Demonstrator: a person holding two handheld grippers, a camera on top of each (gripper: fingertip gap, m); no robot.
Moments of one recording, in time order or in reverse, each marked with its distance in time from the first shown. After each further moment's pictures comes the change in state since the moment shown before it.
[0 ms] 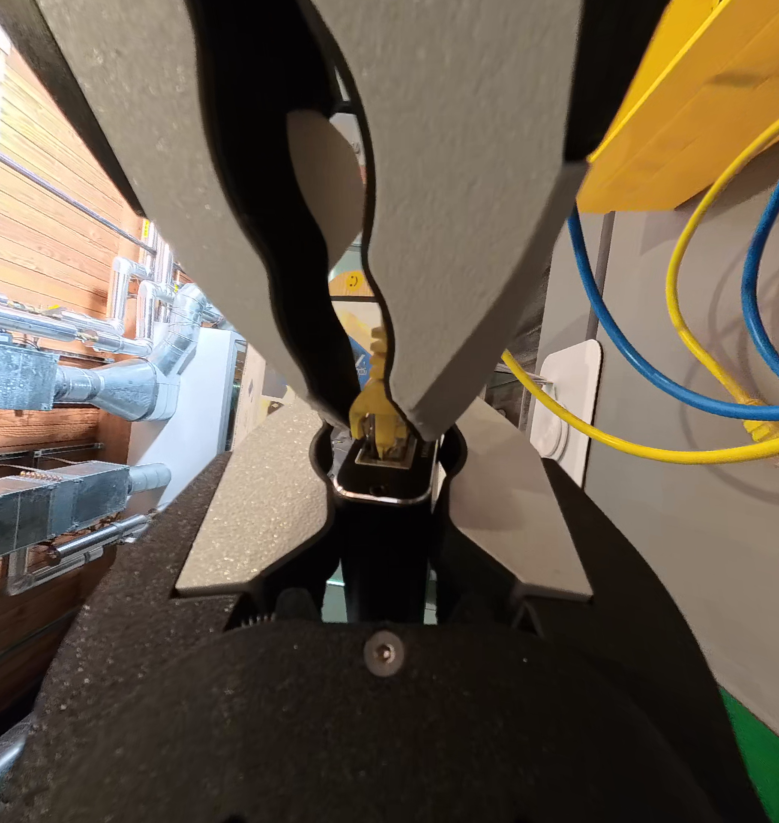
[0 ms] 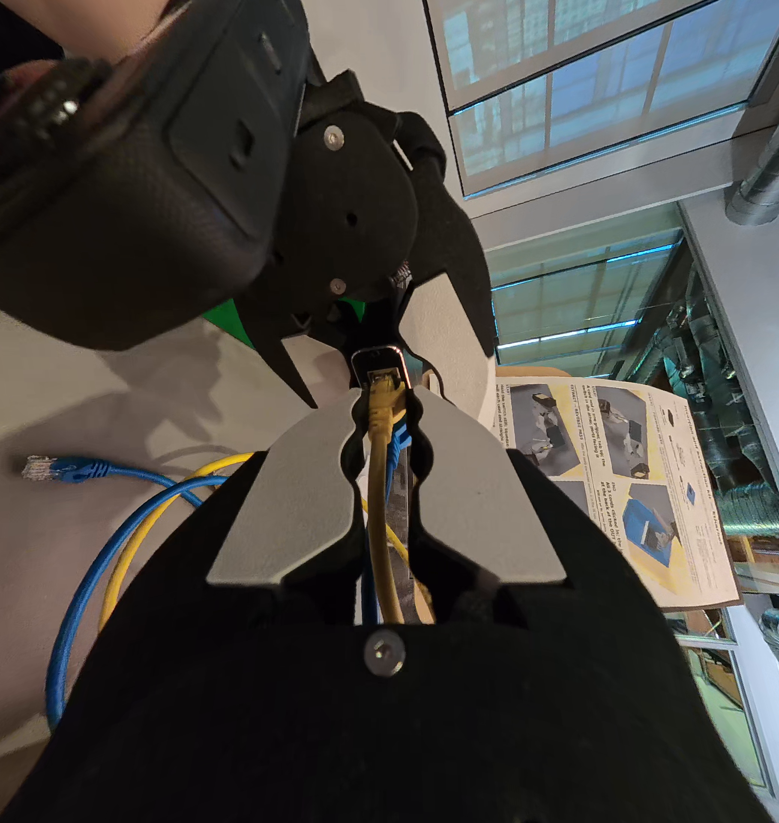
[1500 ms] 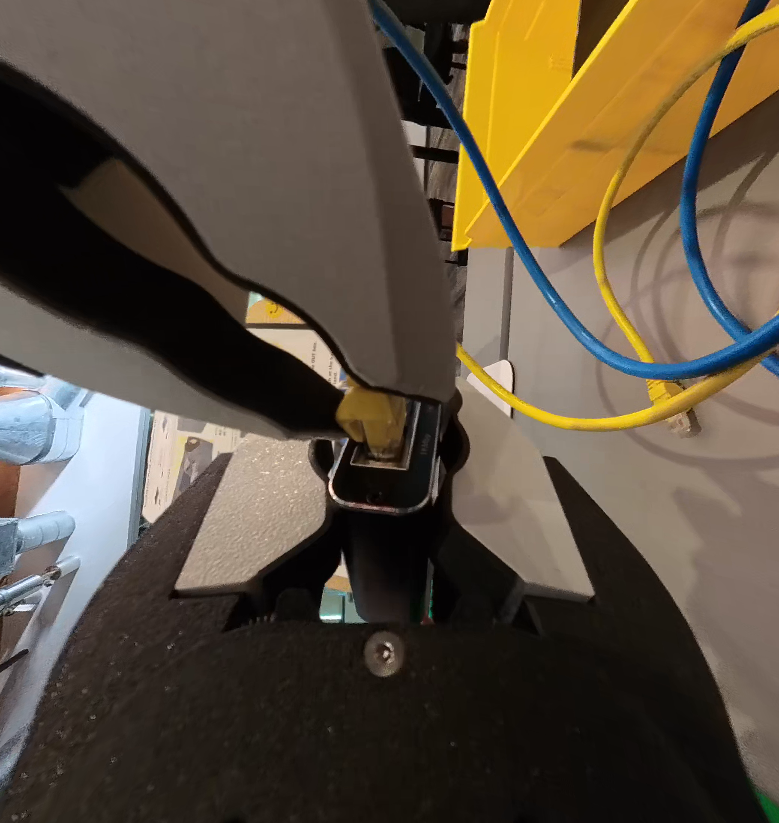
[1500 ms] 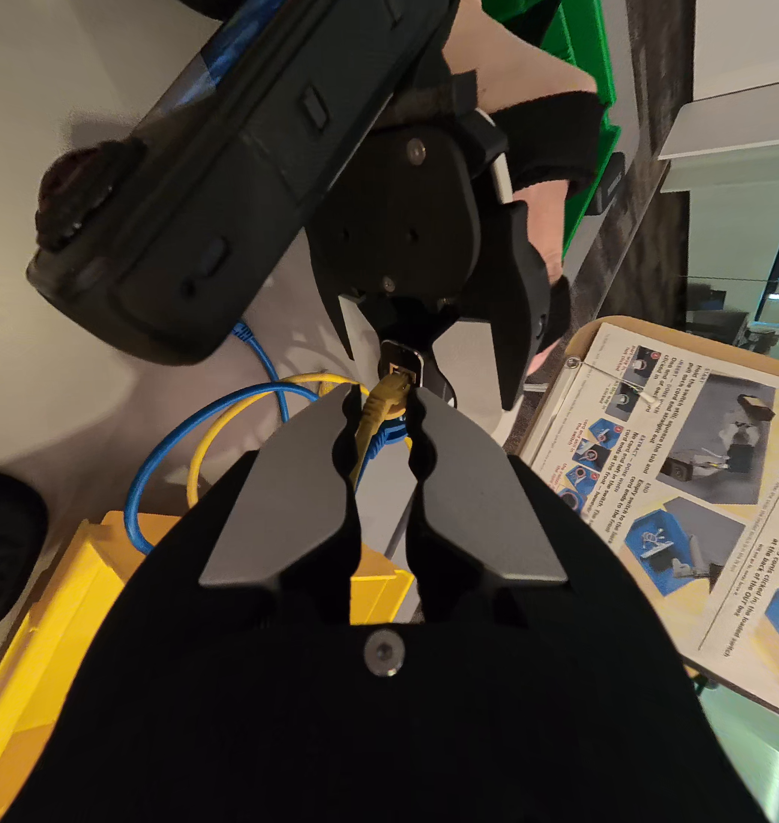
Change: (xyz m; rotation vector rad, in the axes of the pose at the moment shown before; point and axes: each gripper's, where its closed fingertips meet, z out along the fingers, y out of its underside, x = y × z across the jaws) left arm 0.039 -0.006 0.000 0.046 0.182 -0.035; right arm -0.029 0.017 -0.015 -0.289 -0.560 -0.062
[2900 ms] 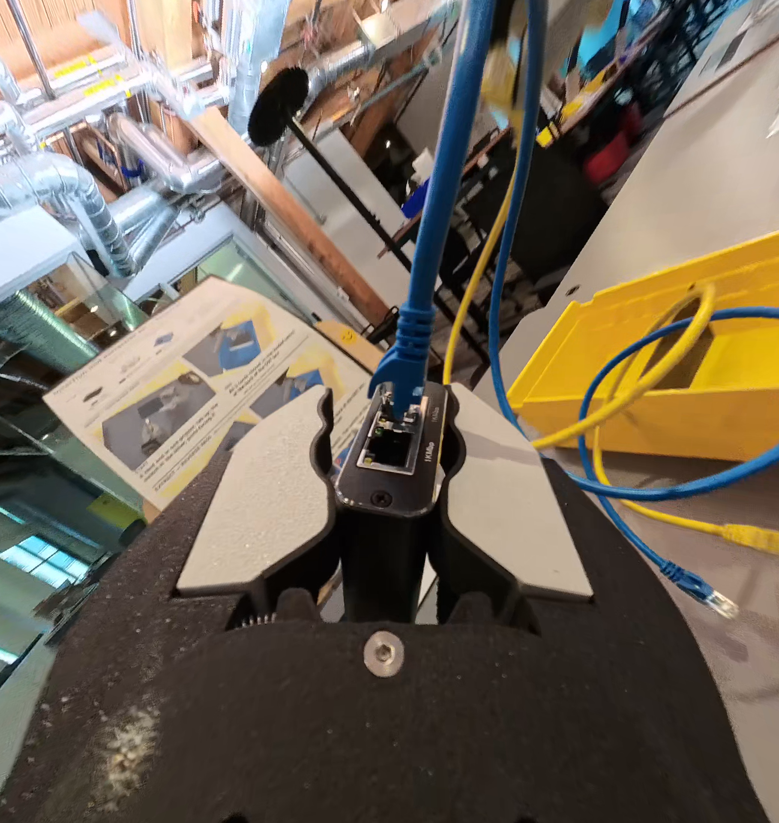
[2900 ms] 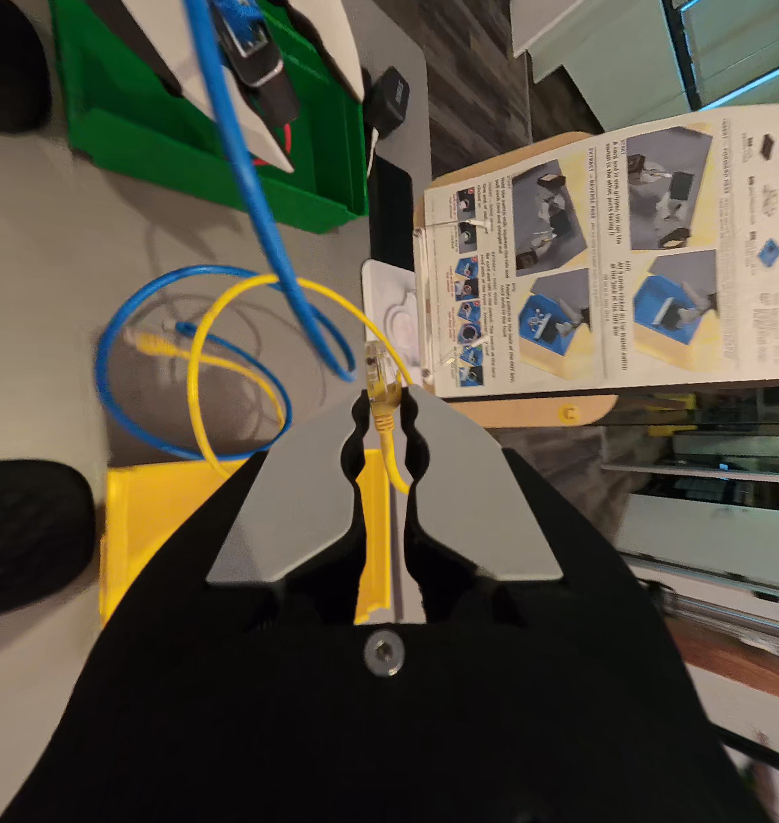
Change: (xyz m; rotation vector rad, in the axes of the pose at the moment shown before) left arm -0.120 0.006 -0.045 0.244 -0.074 -0.715; right arm 0.086 0.089 -0.156 0.037 0.200 0.460
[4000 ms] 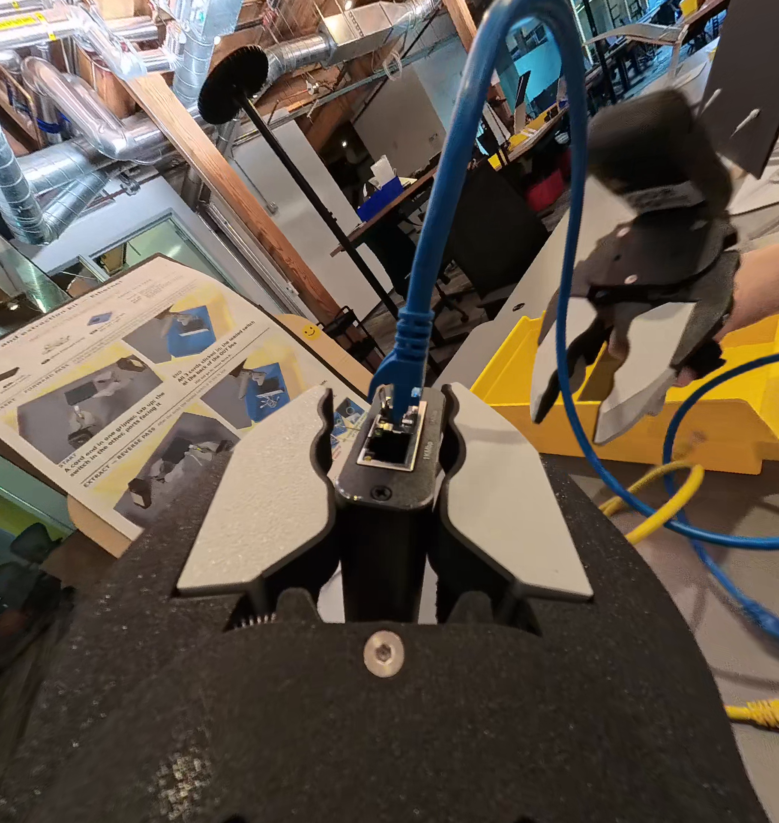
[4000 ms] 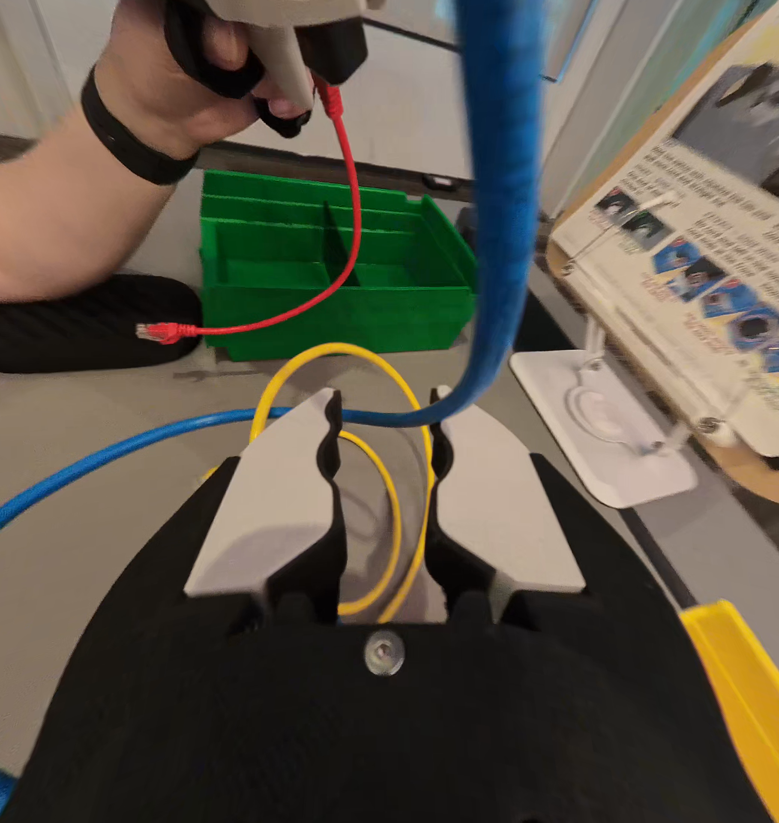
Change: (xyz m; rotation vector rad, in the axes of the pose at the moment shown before) left arm 0.001 0.001 -0.003 0.011 0.111 -0.126; right arm -0.109 0.023 0.133 0.497 -0.156 0.521
